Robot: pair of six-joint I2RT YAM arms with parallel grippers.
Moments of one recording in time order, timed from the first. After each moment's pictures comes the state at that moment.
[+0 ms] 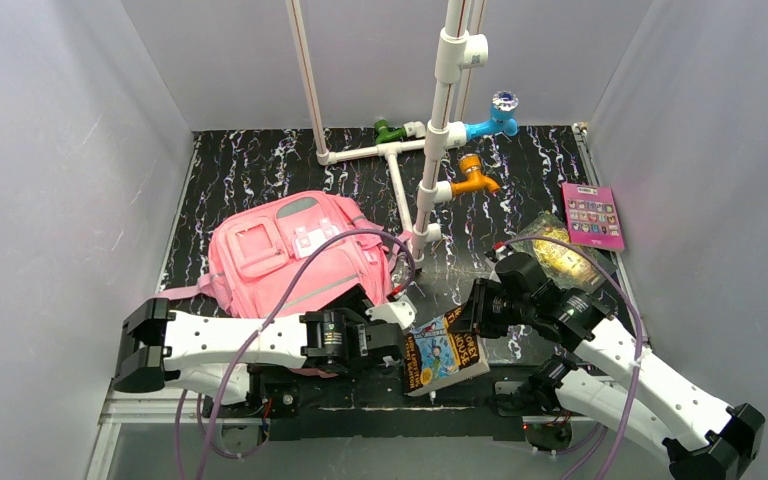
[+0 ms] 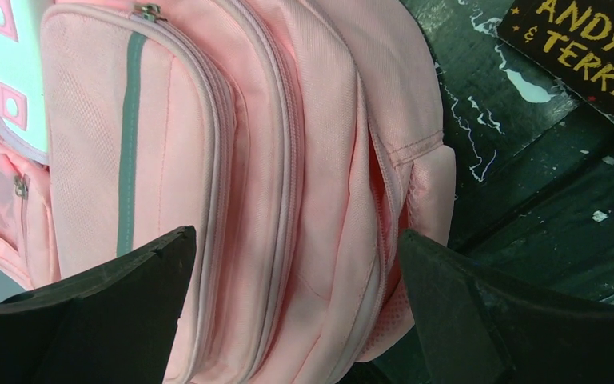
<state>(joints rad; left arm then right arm) -1.46 1.27 0.94 -0.92 -0.68 -0.31 0.75 0.71 0.65 -0.79 -0.26 0.91</state>
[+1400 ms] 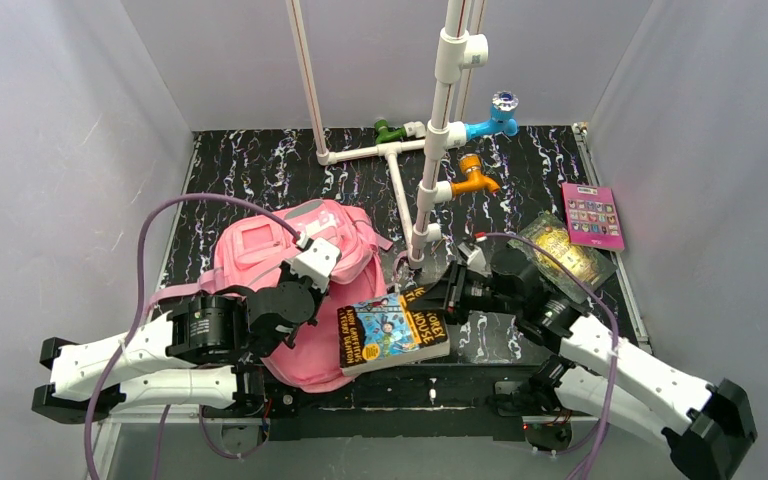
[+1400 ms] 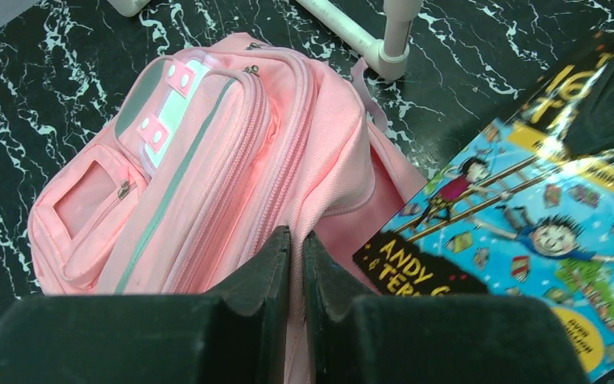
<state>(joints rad) -1.37 0.80 1.05 -0.90 -0.79 -0.28 0.79 0.77 0.51 -0.12 -0.50 1.36</state>
